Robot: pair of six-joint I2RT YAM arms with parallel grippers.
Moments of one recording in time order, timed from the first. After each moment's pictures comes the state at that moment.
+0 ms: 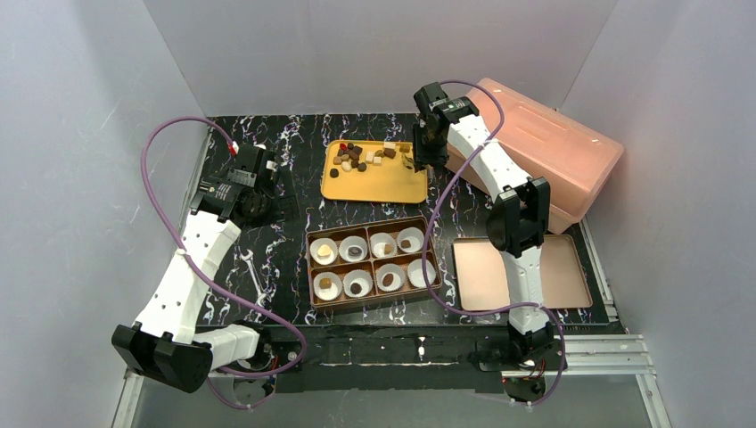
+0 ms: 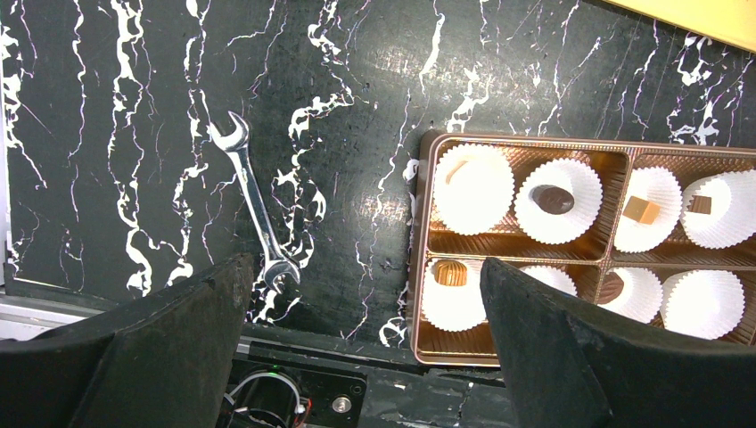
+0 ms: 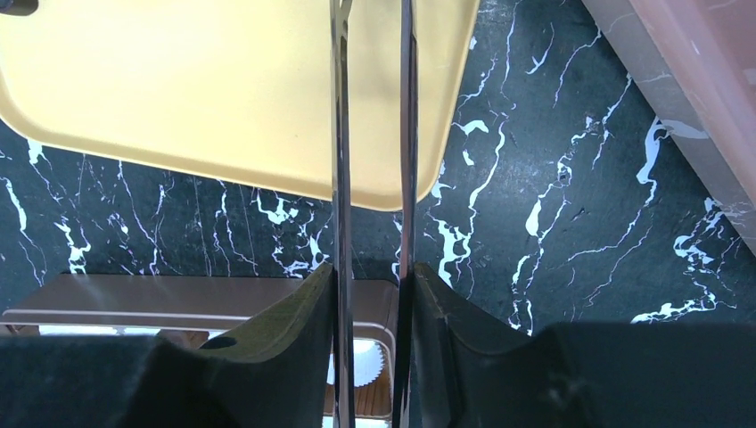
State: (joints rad) left arm -0.30 1.18 1.35 -1.19 -0.27 -0.44; right arm 0.47 2.20 2.22 -1.15 0.01 0.36
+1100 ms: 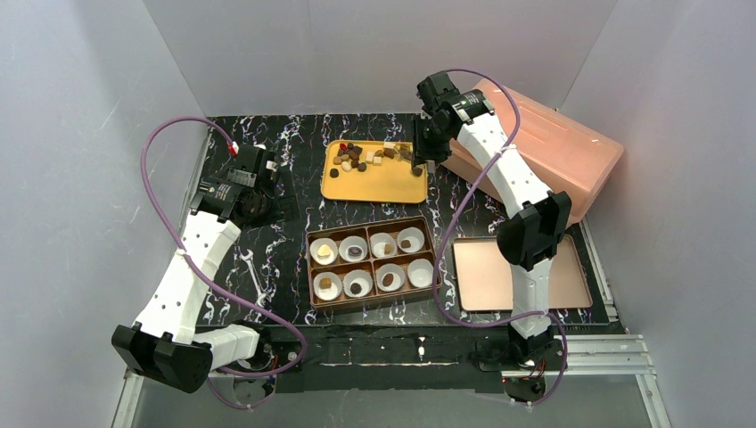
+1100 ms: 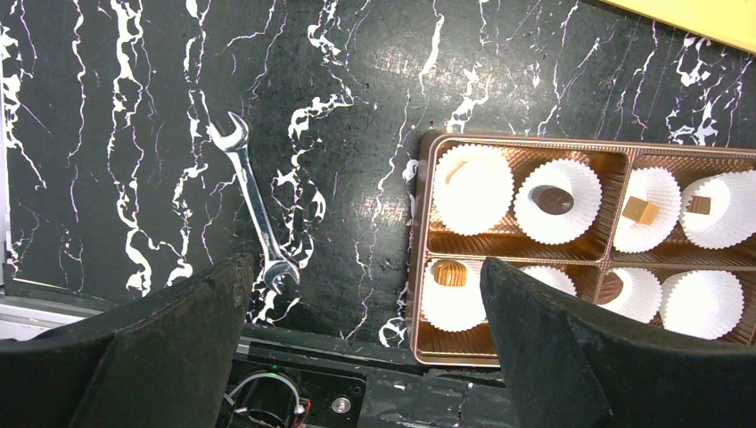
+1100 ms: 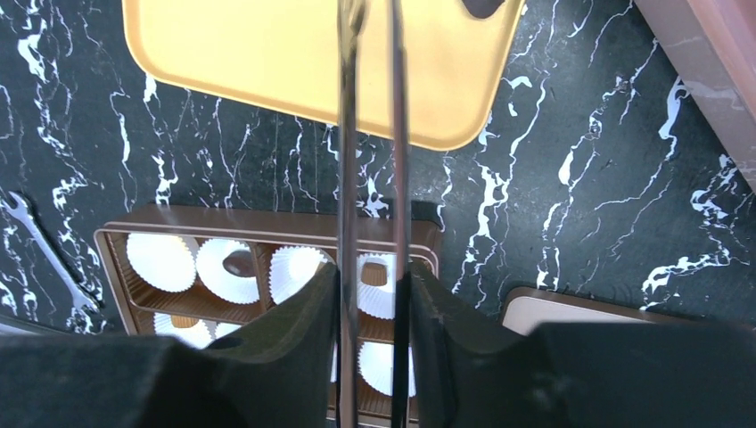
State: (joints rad) left arm -0.30 1.18 1.35 -1.19 -0.27 -0.44; right arm 0.51 2.04 2.22 -1.21 -0.04 0.39
